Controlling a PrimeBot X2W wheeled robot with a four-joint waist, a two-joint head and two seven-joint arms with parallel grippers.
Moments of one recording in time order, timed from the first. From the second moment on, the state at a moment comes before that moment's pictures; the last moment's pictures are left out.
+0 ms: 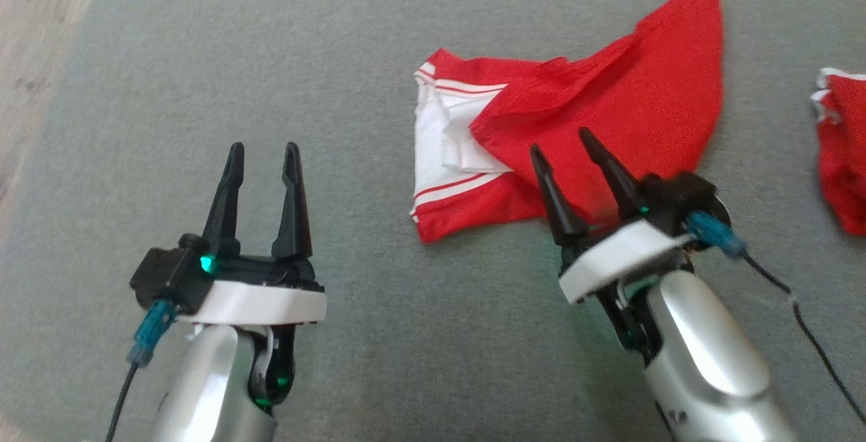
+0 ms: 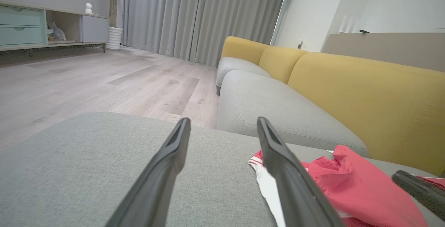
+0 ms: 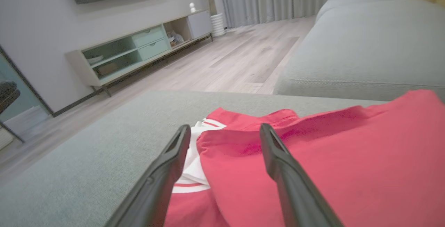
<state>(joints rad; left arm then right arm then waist) -0.25 0.07 -0.23 0.21 -0.38 -0.05 -0.26 -0.34 -0.05 0.32 0.36 0.24 0.13 -0.14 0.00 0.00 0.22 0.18</state>
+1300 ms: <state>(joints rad) -0.28 0.04 -0.20 0.23 -0.36 -0.07 -0.26 -0.55 -0.06 0.18 0.67 0.24 0.13 -0.22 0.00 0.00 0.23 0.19</state>
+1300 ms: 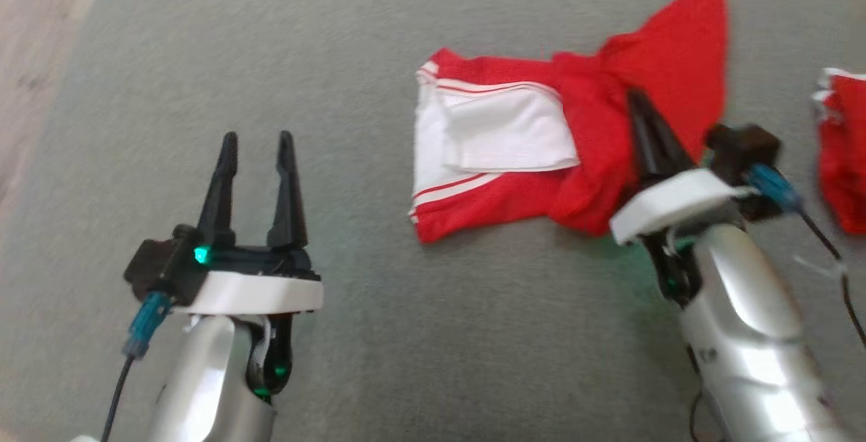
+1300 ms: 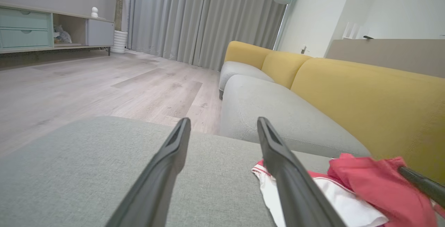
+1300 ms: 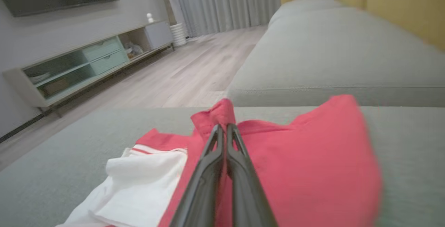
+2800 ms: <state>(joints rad) -0.54 0.14 -0.62 0.47 -0.09 -0.13 -0.05 -0.16 -0.05 0.06 0.23 0.36 0.13 -0.25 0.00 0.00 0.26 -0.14</state>
